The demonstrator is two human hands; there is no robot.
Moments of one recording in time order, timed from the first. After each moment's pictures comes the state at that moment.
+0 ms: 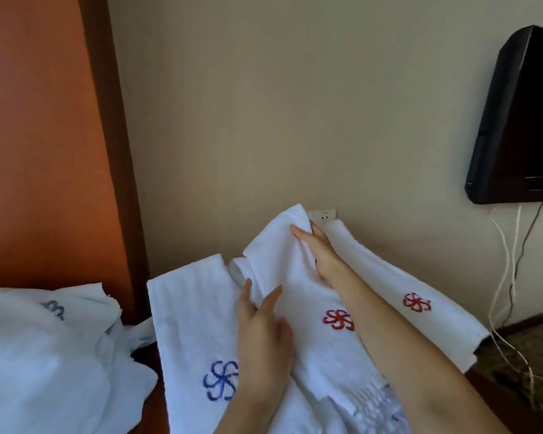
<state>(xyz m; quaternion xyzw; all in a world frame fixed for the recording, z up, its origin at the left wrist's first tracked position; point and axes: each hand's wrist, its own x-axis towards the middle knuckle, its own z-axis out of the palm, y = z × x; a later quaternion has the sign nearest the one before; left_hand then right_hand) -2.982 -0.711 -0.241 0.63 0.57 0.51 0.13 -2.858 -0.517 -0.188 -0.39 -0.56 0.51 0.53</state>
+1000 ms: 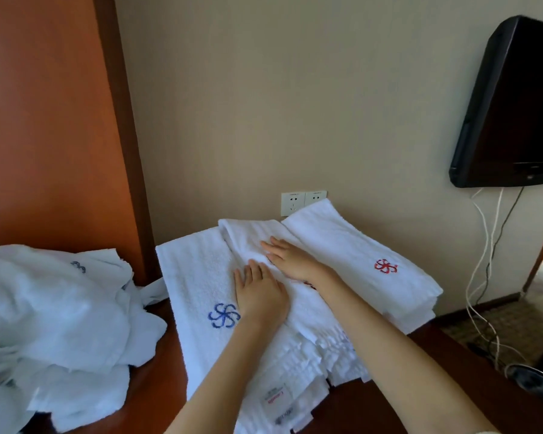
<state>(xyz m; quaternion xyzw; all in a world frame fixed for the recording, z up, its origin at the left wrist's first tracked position) -2.969 -0.708 -0.233 0.66 0.73 0.16 0.03 -2.872 -0.603 -0.216 -0.50 -0.84 0.14 0.11</state>
